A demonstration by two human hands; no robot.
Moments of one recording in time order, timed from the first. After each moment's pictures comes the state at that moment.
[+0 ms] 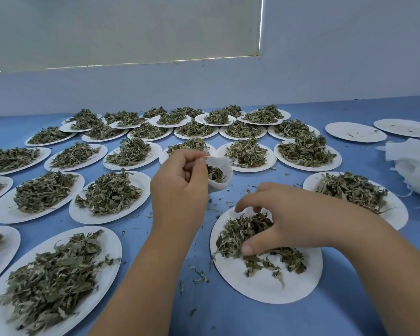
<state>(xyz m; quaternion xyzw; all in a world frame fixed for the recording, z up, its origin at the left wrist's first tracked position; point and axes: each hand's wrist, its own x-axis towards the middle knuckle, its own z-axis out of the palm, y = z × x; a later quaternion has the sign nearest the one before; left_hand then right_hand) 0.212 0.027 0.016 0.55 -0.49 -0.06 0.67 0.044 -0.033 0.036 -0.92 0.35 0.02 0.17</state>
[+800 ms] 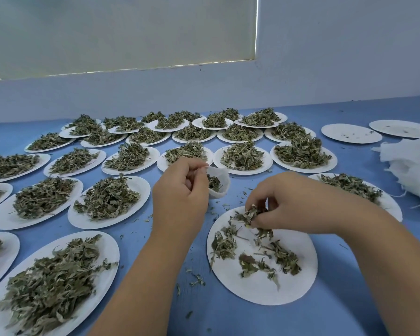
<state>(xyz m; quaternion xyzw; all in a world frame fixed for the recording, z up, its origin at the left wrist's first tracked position) 0.218 0.019 0.004 0.59 -0.53 -0.01 0.61 0.035 -0.044 0.046 -0.91 0.34 -0.08 0.23</state>
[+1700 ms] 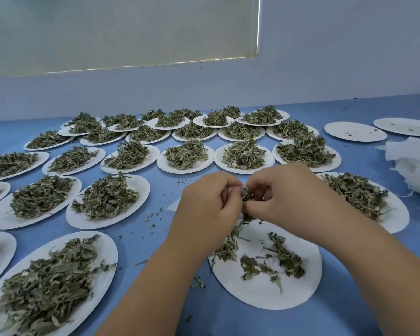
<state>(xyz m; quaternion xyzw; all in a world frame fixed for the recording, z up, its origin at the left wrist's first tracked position) 0.200 0.020 -0.002 0.58 -0.64 0.01 0.51 0.053 -0.023 0.048 -0.87 0.40 -0.23 0.15</state>
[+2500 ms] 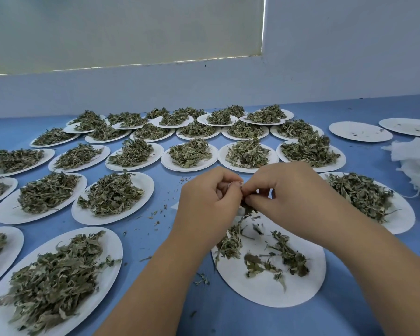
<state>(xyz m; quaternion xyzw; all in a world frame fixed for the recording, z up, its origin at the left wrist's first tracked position) 0.199 0.022 0.002 0.59 -0.57 -0.14 0.56 0.053 -0.018 0.050 -0.89 0.35 -0.23 0.17</state>
